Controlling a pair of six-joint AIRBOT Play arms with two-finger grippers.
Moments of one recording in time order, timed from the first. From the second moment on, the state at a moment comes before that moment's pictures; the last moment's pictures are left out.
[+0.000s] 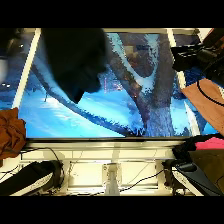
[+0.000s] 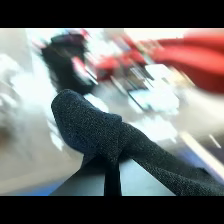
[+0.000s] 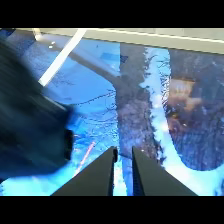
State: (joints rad) left arm -0.55 -1.11 1.63 1.99 -0.53 -1.77; right arm 0.15 -0.85 1.27 -1.23 0.80 1.34
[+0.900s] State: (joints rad) left arm -0.60 -1.63 1.53 1.92 -1.14 -1.67; right arm 0.15 -0.92 1.19 -1.38 0.96 1.34
